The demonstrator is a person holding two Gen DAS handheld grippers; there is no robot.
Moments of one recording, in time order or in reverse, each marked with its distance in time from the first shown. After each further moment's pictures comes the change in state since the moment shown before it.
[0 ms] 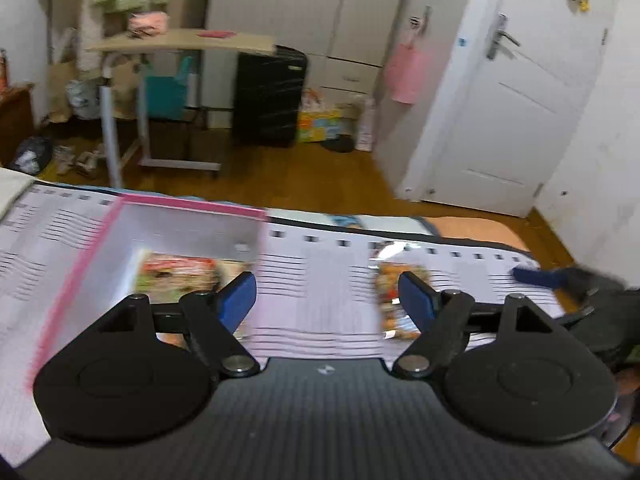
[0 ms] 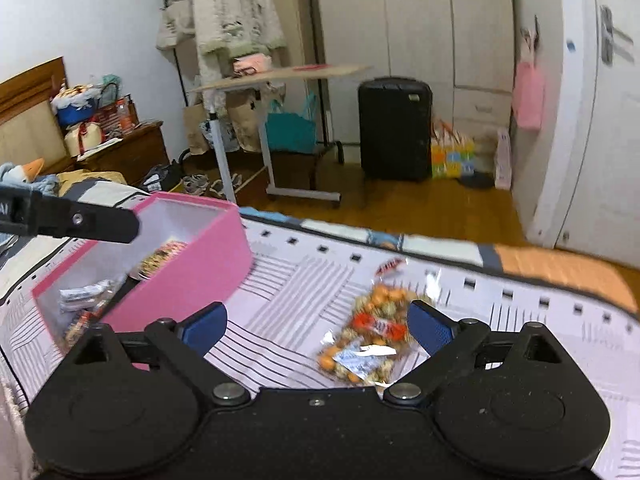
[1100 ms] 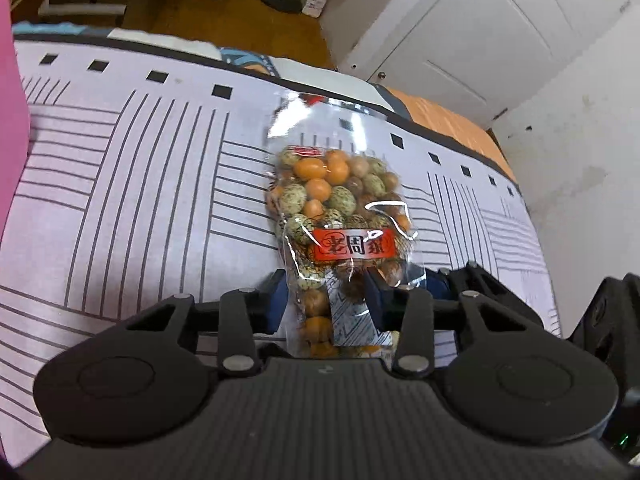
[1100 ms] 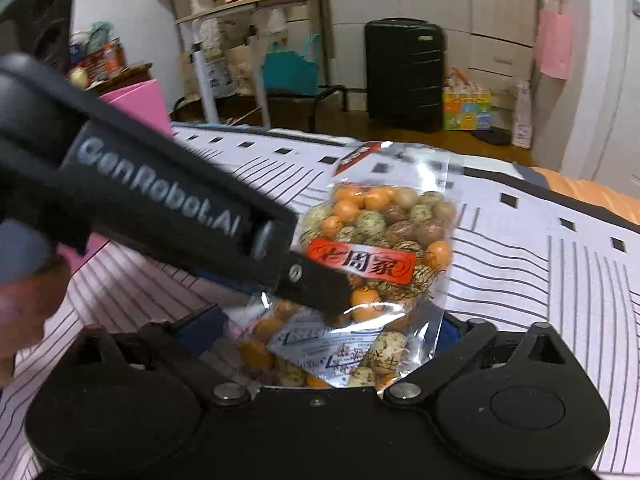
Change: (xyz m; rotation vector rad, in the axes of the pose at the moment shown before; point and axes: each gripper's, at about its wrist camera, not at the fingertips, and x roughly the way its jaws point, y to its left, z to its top) left arm 0.264 -0.046 -0.054 -0.142 0.382 -0.228; right arm 0.132 -0.050 -0.061 -0.035 0.107 -0.001
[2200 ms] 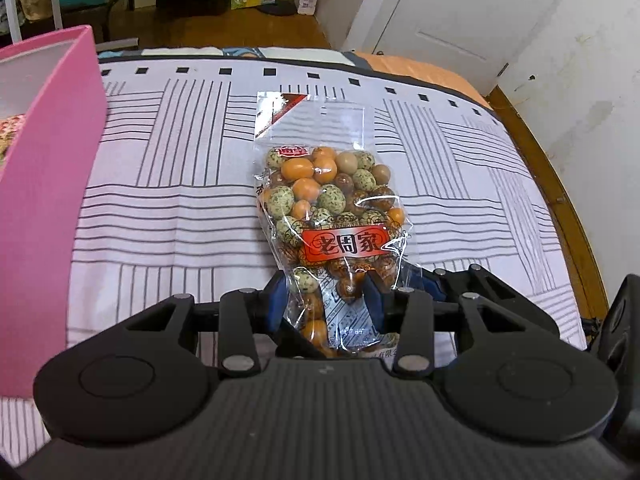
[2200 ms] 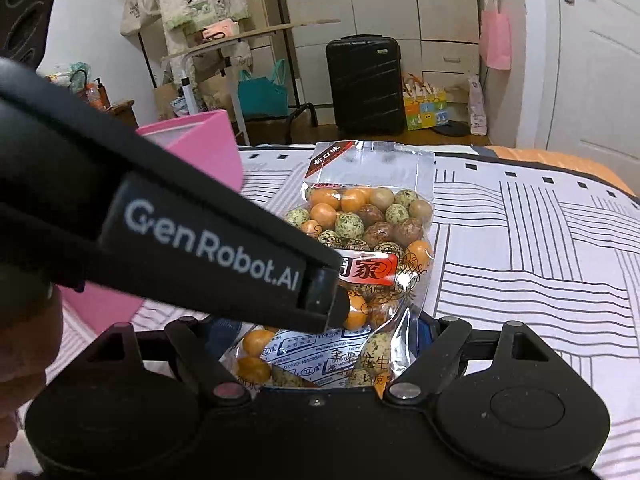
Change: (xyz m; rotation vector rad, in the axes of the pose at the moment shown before) left arm -0.112 -0.062 -0.094 0.150 0.015 0.139; right arm -0.113 0.078 -0.044 0.136 -0.050 -0.061
